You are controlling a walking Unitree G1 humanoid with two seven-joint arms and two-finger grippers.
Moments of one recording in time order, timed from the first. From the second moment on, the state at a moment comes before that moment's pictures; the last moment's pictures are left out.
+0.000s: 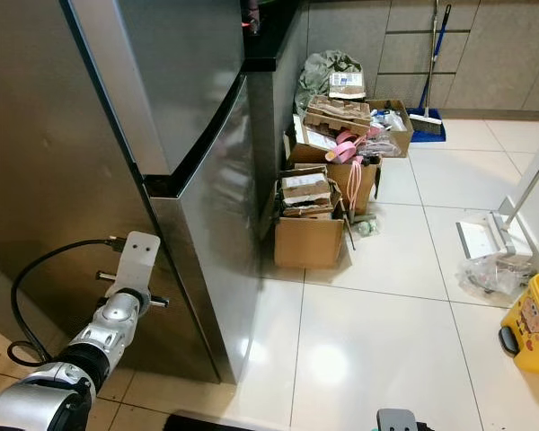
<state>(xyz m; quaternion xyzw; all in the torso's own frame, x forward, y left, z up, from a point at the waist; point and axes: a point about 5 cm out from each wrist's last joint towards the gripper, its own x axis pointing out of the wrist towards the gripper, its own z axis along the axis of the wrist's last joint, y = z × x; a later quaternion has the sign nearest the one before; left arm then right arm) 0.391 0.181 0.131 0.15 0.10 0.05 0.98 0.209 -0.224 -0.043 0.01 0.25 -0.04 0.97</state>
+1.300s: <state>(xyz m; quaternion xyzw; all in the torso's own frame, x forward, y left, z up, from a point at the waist) 0.405 0.168 0.163 -0.04 0.05 0.04 1.00 0.208 -0.225 -0.042 0.01 0.24 -0.05 0.97</state>
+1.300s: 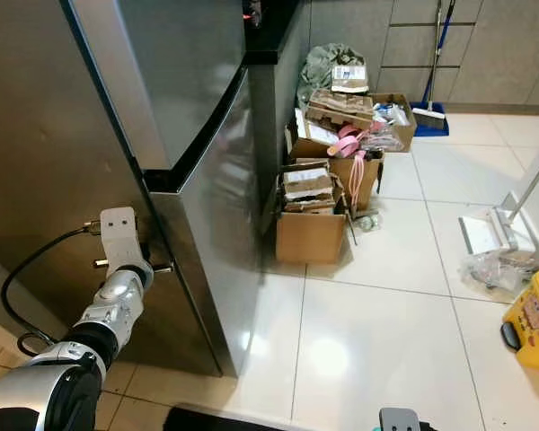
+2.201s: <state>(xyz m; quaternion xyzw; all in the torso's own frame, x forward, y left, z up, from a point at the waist) 0.404 0.132 0.167 -0.02 0.04 -0.14 0.99 0.202 -0.230 -0.040 0.00 0.23 -0.05 0.97</state>
